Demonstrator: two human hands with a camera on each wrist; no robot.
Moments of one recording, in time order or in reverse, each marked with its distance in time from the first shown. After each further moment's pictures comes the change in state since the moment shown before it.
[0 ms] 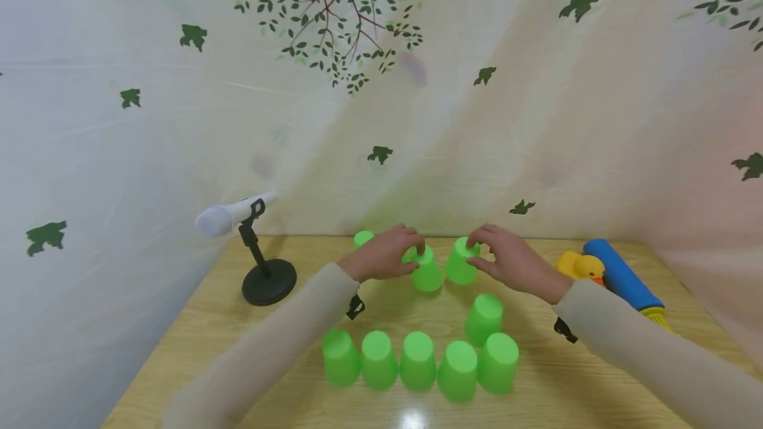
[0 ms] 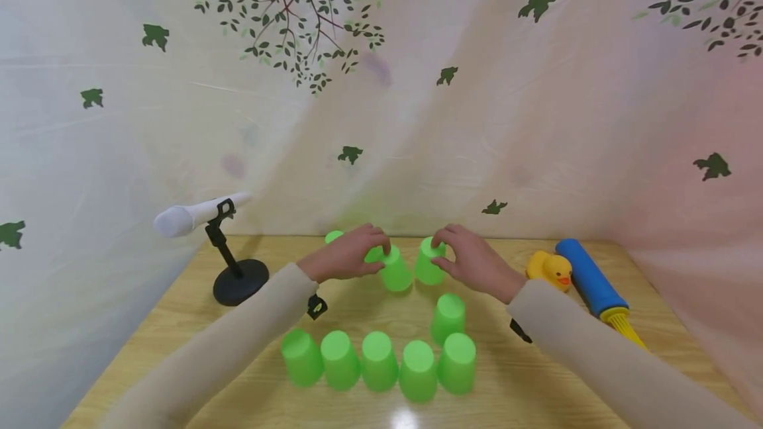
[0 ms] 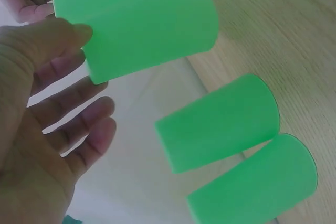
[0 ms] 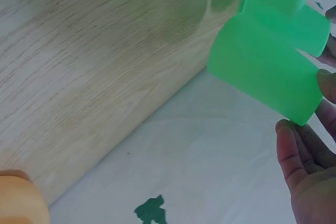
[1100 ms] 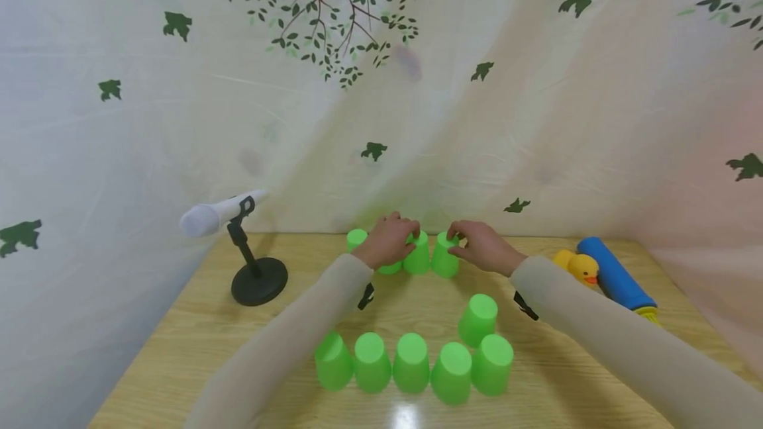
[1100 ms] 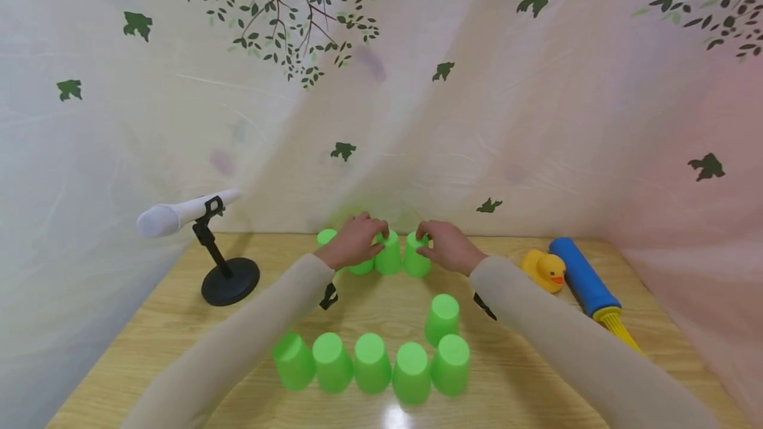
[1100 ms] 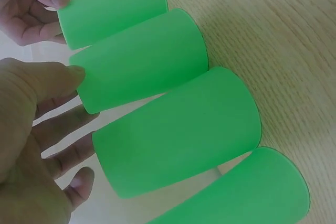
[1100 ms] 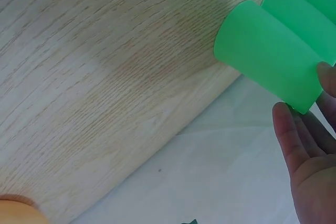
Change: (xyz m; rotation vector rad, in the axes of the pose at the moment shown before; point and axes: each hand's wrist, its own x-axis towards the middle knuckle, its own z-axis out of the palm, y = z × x) left_hand 0.036 -0.019 0.026 0.151 -0.049 -0.282; right_hand 0.046 0.037 0.036 0.070 -0.115 0.092
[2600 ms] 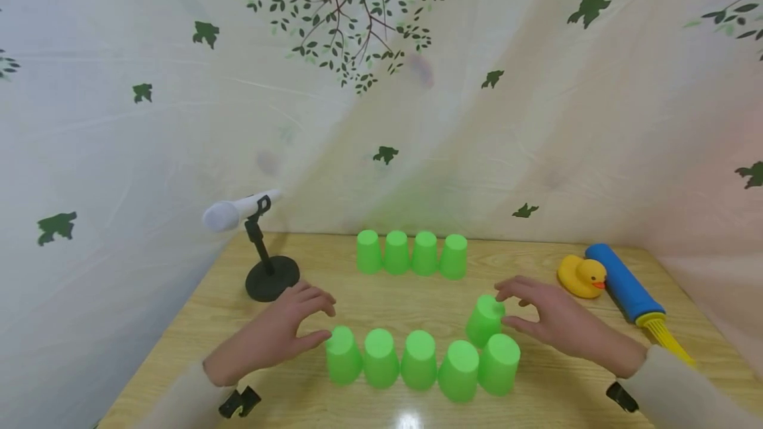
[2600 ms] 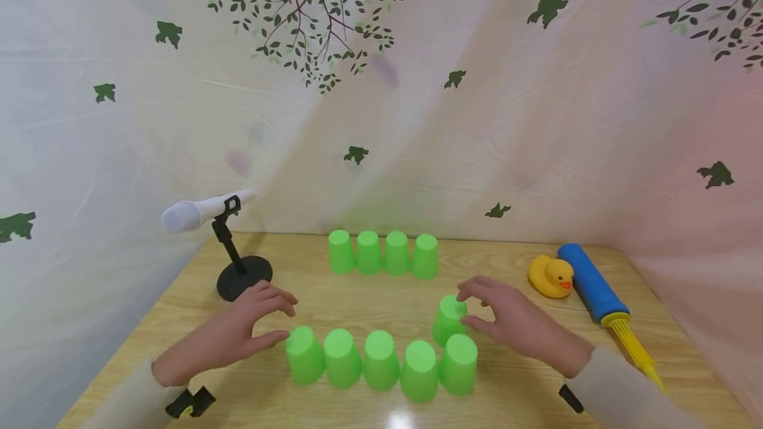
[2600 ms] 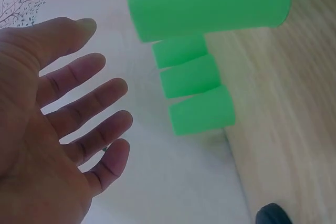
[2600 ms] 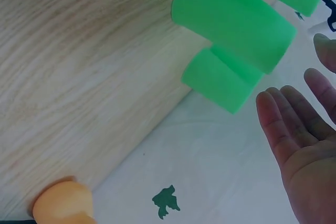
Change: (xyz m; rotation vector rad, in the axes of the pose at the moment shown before) left_hand -0.233 -0.032 -0.032 -0.272 0.226 0.154; right_hand -0.135 -0.040 -0.022 -0.007 0.020 -0.042
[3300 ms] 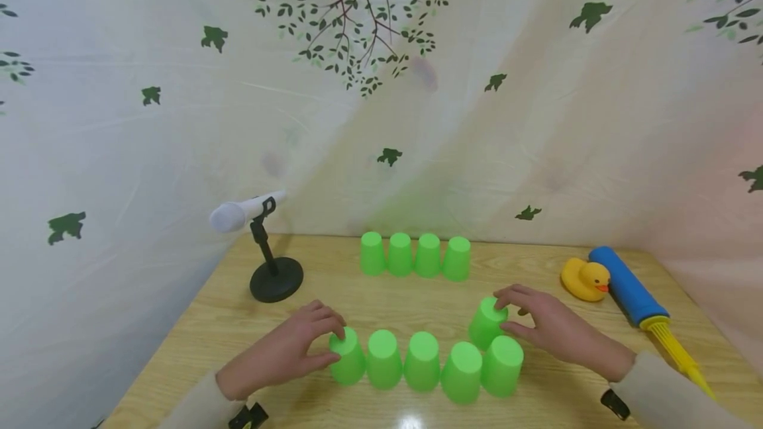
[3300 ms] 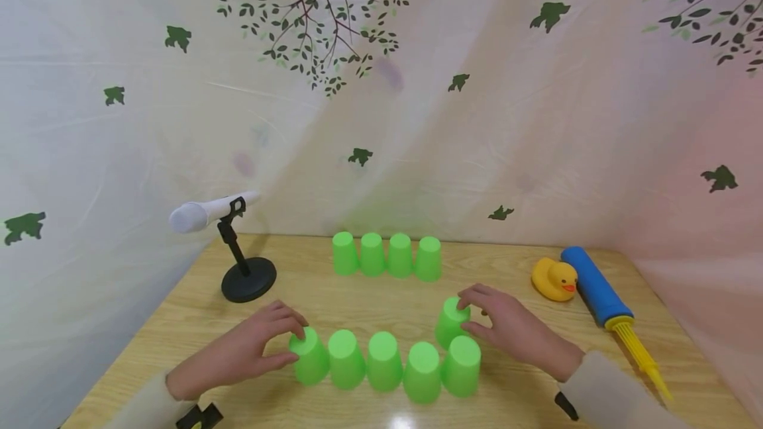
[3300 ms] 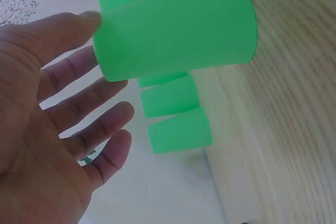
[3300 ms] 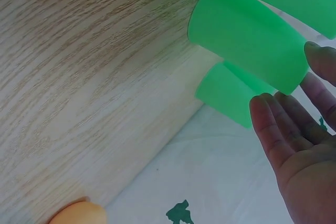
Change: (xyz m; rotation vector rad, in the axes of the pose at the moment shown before) left_hand -0.013 0.011 0.020 -0.031 -0.063 0.009; right_hand -0.001 0.003 0.014 0.058 -0.066 0.061
